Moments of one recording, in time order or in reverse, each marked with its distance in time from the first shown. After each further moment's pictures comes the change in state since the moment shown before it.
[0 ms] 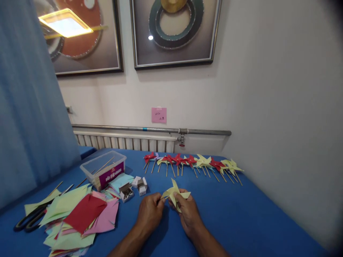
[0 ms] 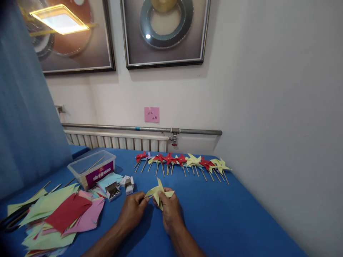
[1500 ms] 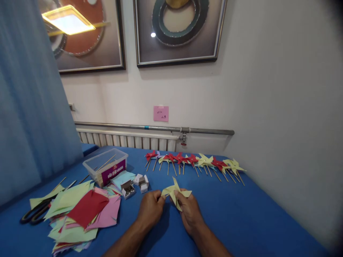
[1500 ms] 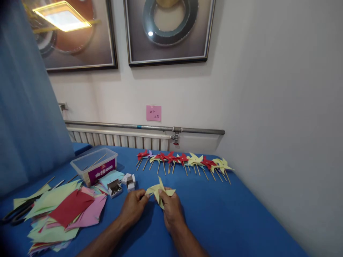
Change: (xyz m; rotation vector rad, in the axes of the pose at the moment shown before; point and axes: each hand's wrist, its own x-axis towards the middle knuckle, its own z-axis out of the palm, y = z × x) left_hand 0.002 0.003 -0.004 -0.038 -0.017 -0.041; right_hand 0.002 0.004 -0.004 0.006 -0.024 -0.008
